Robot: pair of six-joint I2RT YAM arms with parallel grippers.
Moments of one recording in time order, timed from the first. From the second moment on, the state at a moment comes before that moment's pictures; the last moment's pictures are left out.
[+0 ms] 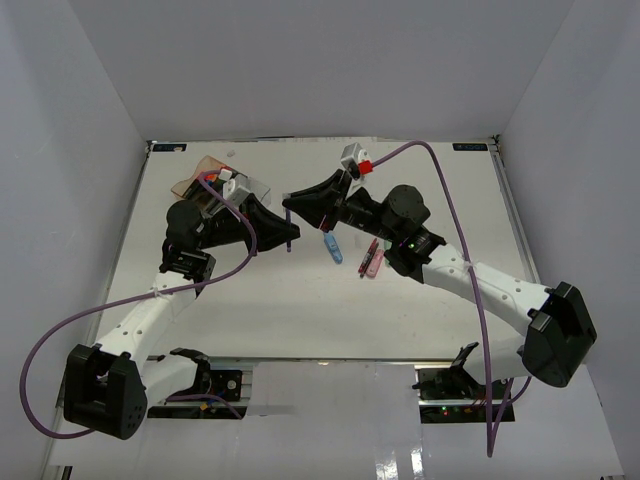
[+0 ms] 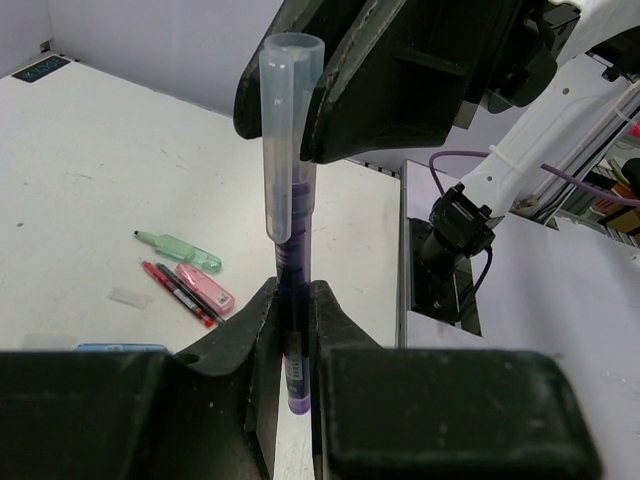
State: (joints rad) left arm -0.28 1.08 0.71 0.62 1.09 -0.47; right arm 0.85 1.37 1.04 0.62 -0.44 0.28
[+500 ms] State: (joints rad) left arm -0.28 1.08 0.70 0.59 1.12 -0.47; right arm 0.86 1.38 1.02 0.60 -0.45 0.25
